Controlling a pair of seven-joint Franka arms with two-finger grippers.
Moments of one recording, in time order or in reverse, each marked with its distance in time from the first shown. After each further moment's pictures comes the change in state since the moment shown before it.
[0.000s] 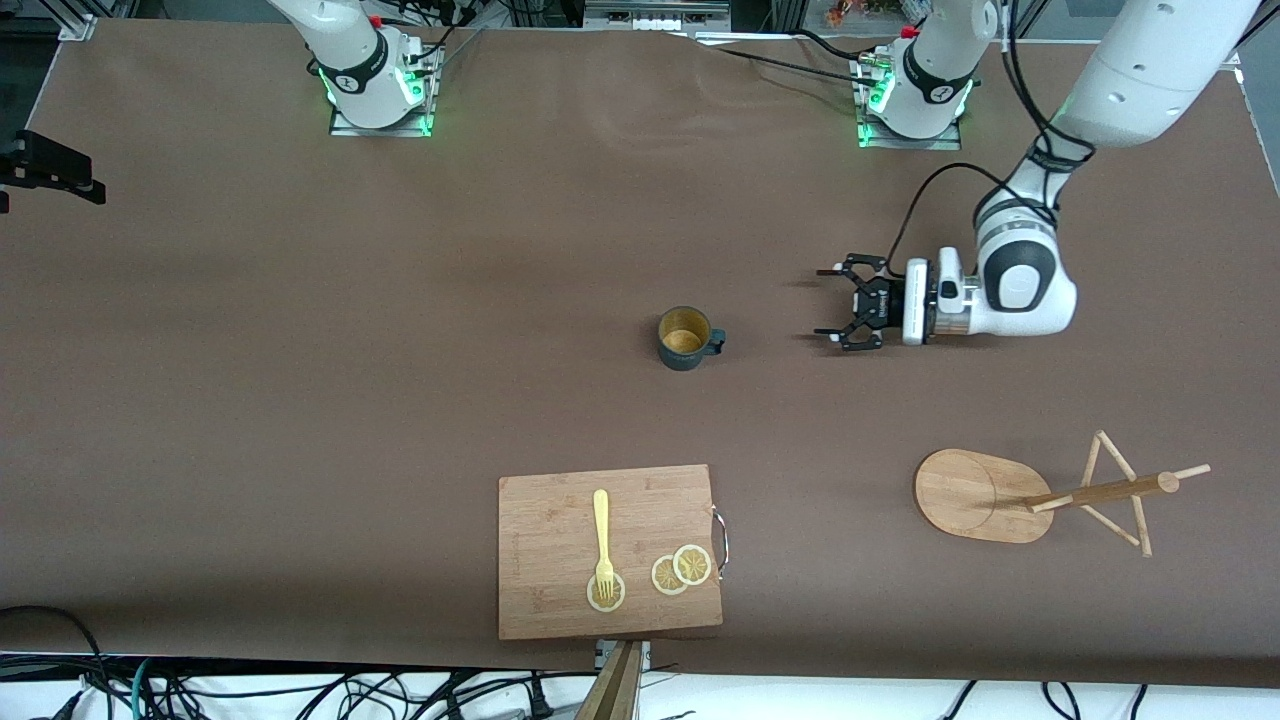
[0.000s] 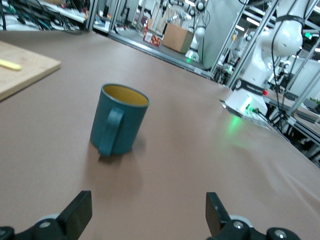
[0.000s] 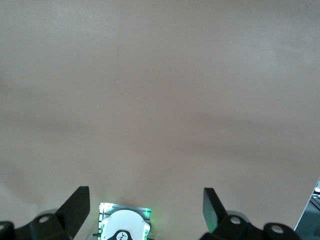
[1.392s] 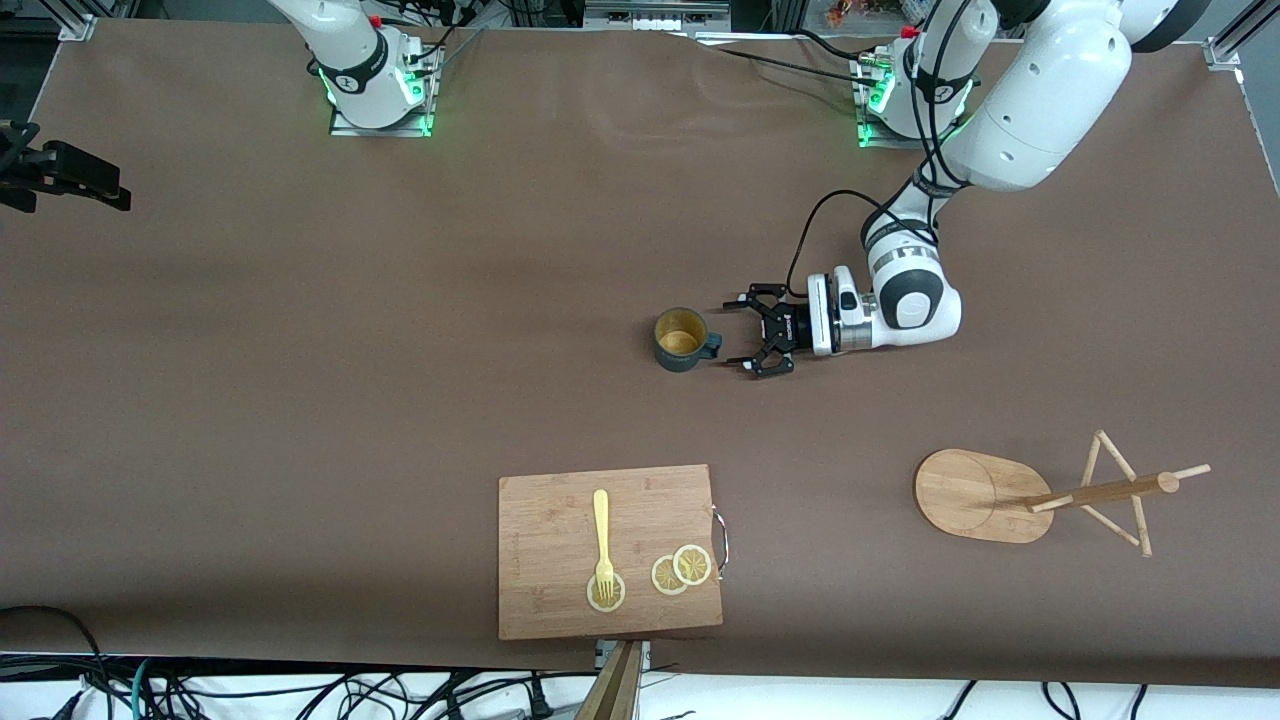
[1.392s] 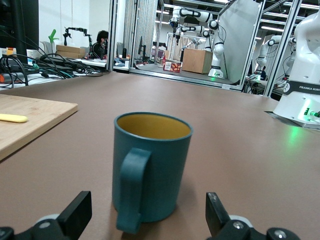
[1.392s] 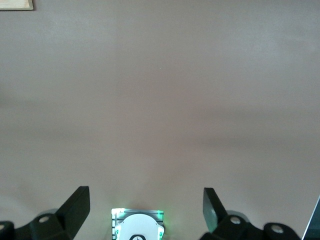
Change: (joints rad) left arm -0.244 0.201 0.017 0.174 -0.396 0.090 0.333; right arm -0.002 0.002 0.037 -0.023 0.000 0.020 0.125
